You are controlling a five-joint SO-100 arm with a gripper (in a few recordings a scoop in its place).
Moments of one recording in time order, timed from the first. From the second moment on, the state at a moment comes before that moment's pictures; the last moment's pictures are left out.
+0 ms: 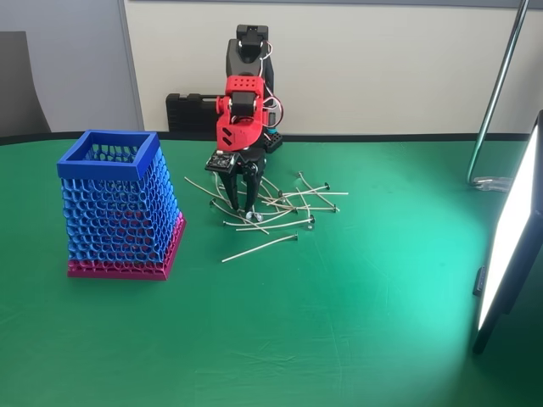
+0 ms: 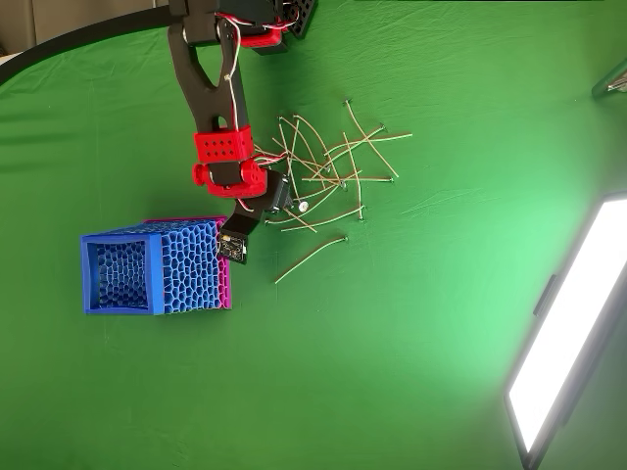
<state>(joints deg) 3.3 79.3 95.0 63.4 -71.5</state>
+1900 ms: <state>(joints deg) -1.1 106.3 101.6 66.8 -63.5</state>
